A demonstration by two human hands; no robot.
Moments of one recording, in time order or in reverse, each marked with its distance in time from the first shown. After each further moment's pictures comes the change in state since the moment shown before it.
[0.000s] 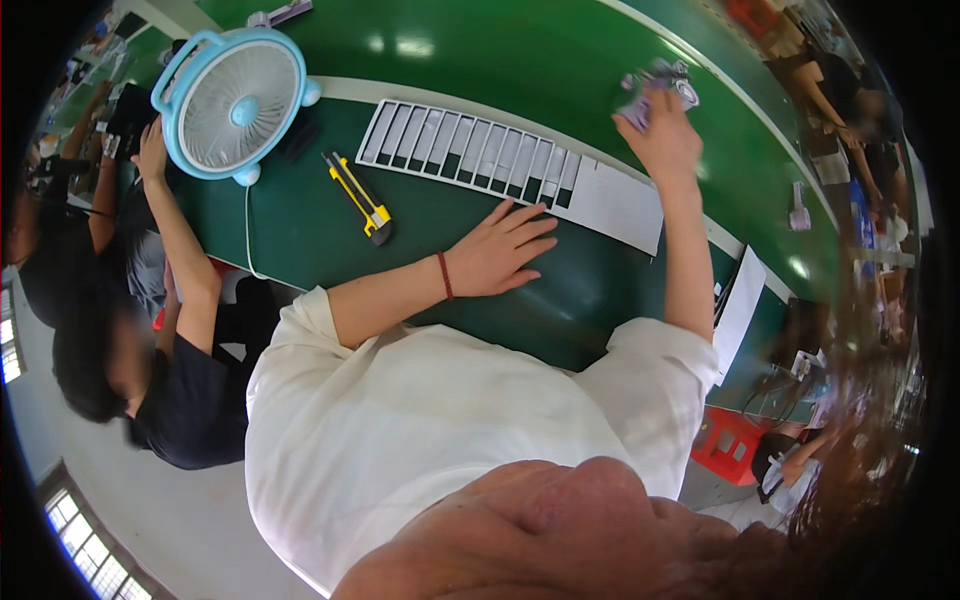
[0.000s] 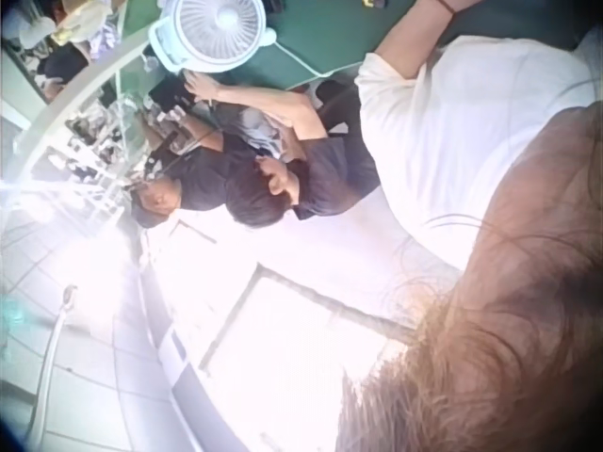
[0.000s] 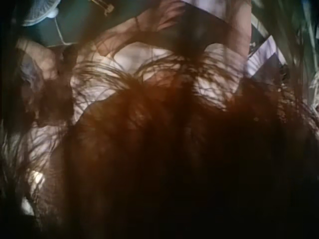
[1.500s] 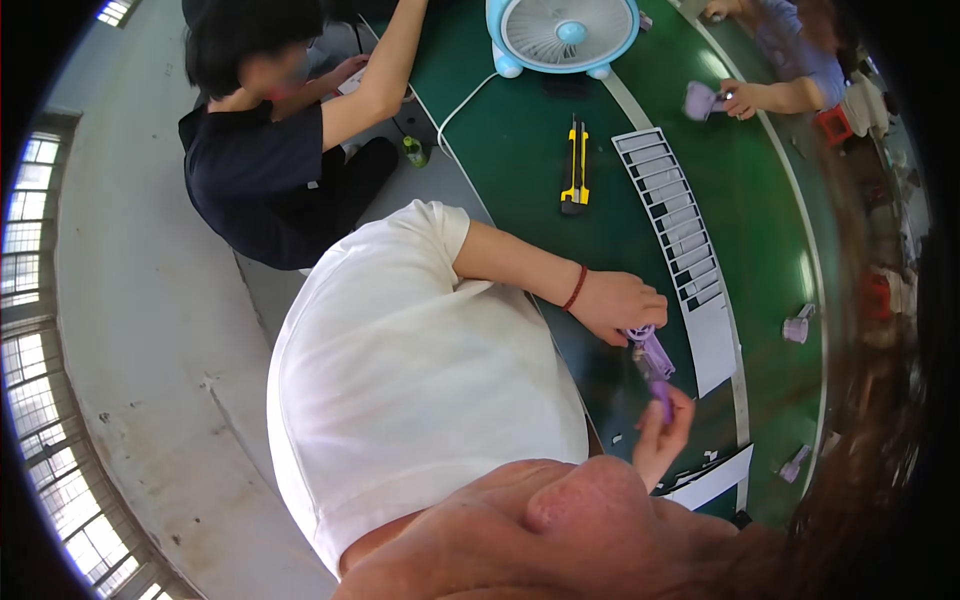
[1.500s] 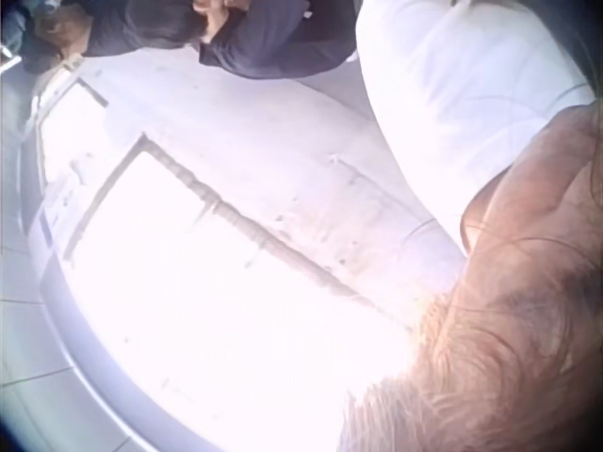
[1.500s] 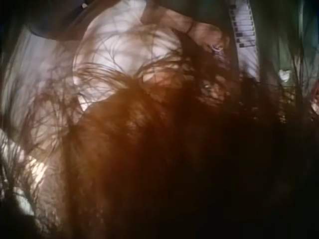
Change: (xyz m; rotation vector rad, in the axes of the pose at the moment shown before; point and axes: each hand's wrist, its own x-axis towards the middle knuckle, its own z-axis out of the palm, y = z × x) left_hand -0.027 0.026 -0.021 -0.218 0.124 -0.070; right_hand -0.235 -0.081 -0.113 1.131 -0.442 0.146
